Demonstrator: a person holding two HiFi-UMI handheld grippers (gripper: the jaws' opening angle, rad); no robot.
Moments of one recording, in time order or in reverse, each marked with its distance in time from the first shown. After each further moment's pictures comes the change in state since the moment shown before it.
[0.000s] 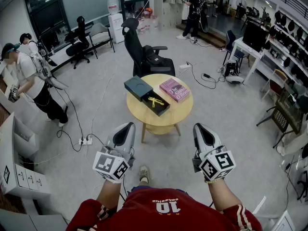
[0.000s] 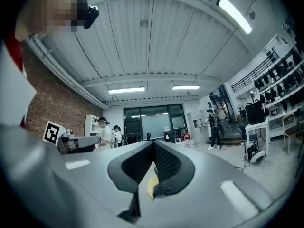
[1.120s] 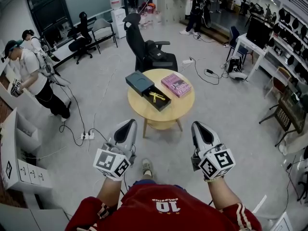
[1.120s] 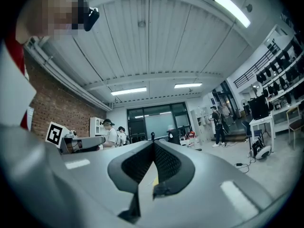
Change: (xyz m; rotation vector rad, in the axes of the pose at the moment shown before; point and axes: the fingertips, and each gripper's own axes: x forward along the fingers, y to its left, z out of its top) left arm 0.007 -0.016 0.003 0.018 0.018 0.002; right arm -0.003 -0.001 0.001 0.037 0.003 0.050
